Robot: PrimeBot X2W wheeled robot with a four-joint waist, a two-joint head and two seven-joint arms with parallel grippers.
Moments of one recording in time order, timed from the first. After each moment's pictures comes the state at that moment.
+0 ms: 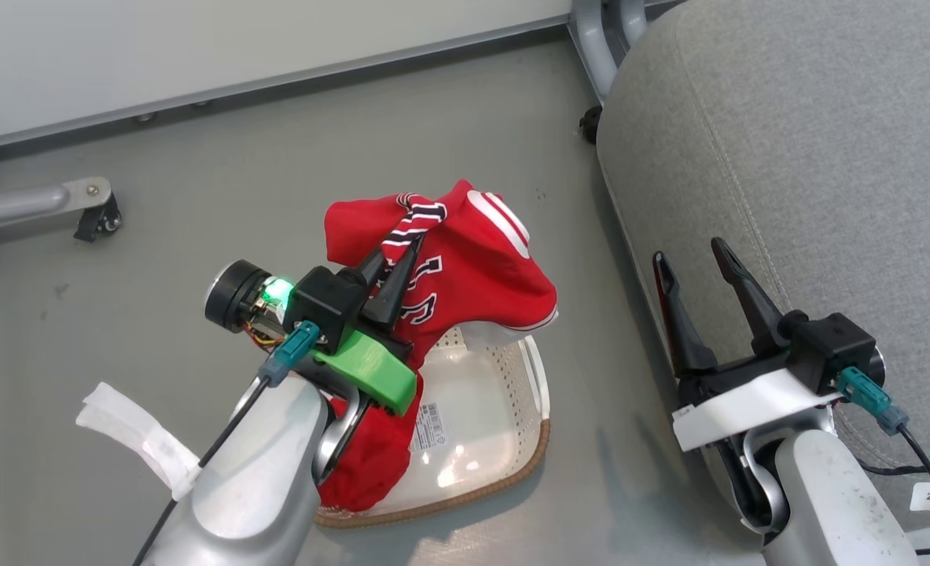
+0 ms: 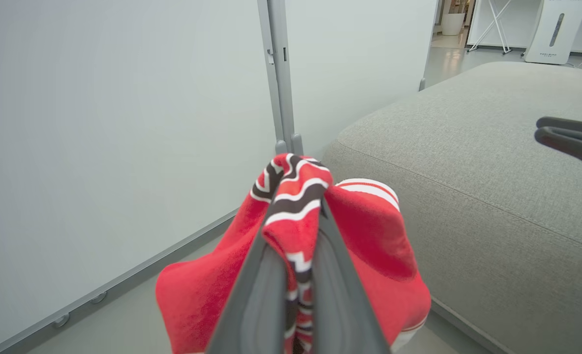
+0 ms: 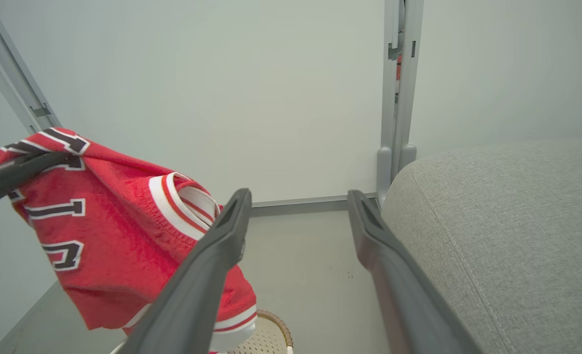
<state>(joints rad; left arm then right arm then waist) -0.53 0.12 -0.53 0.42 -0.23 -0.12 -0.26 -0.25 -0.05 0.13 0.16 0.22 0.13 -0.26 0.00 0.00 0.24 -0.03</state>
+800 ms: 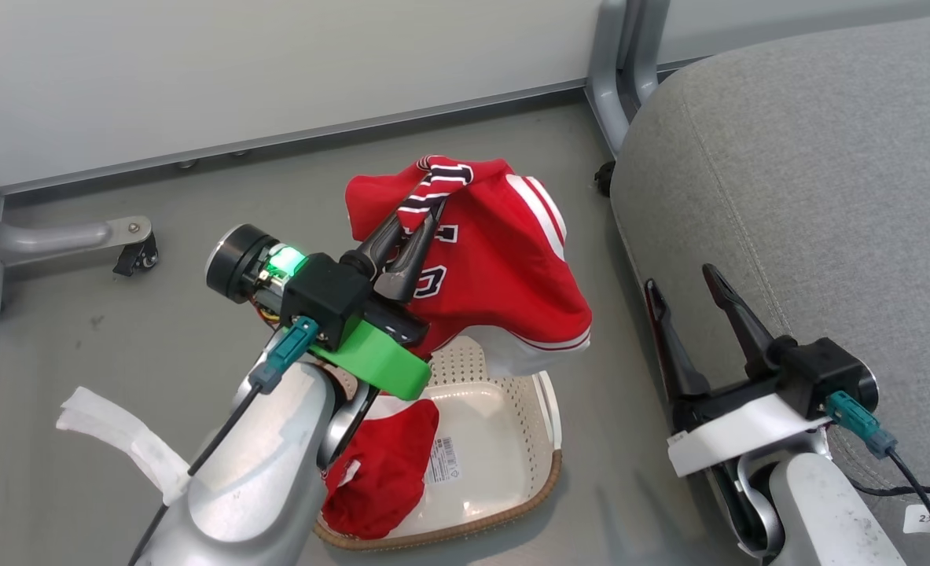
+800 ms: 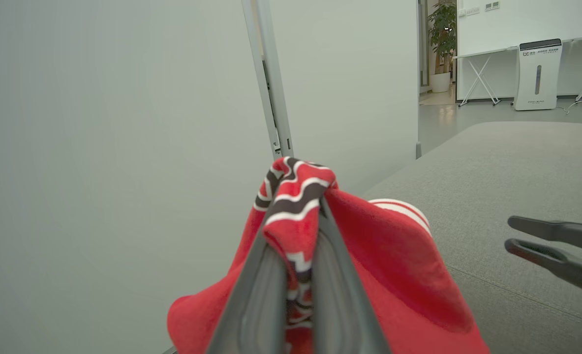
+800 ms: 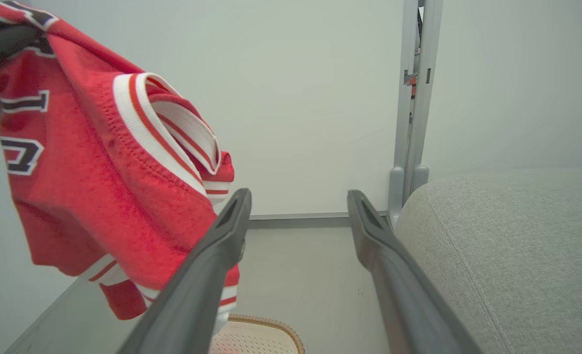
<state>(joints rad) -0.53 0.12 -0.52 0.25 -0.21 -0.13 -0.26 -0.20 -0.05 0.14 0.14 0.21 0.13 -0.26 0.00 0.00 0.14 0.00</state>
